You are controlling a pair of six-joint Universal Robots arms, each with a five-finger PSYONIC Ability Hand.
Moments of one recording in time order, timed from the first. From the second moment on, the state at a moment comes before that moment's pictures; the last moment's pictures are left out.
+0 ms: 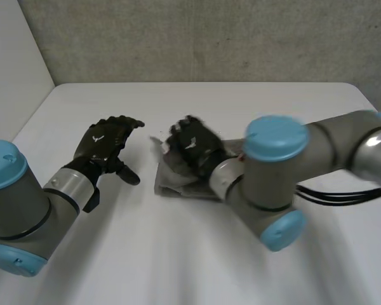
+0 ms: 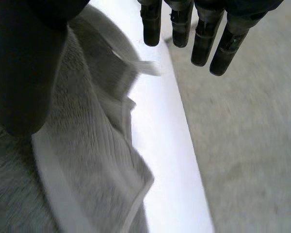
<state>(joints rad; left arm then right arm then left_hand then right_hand) 4.38 -1.89 -1.81 3.60 -1.34 3.08 2.27 -0.85 1.14 -0.11 1.41 2.30 0.31 0.26 0.22 0.23 0.06 0.25 0.25 0.23 0.25 0.06</state>
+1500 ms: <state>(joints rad) 4.22 -2.31 -1.40 3.57 -1.76 3.10 1.81 -1.07 1.77 -0.29 1.20 2.88 0.31 0.26 0.22 0.23 0.06 0.86 0.84 0.23 0.25 0.69</state>
